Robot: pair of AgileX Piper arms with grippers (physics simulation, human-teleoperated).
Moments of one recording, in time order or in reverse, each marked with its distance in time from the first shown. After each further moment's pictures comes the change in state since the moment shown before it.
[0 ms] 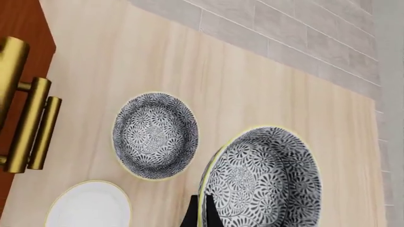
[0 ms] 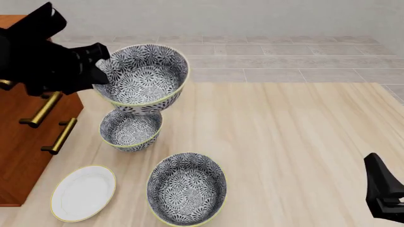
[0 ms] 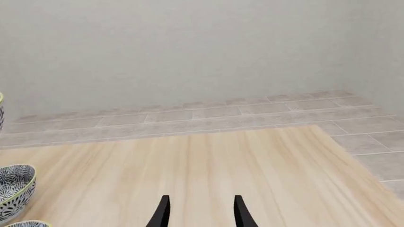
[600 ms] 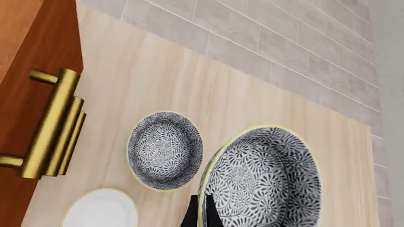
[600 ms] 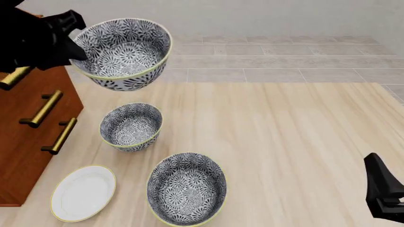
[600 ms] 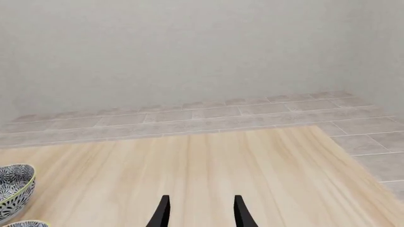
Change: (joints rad) left arm 0.092 0.014 -0.161 0.107 0.020; right arm 0.000 0.000 0.000 0.000 -0.004
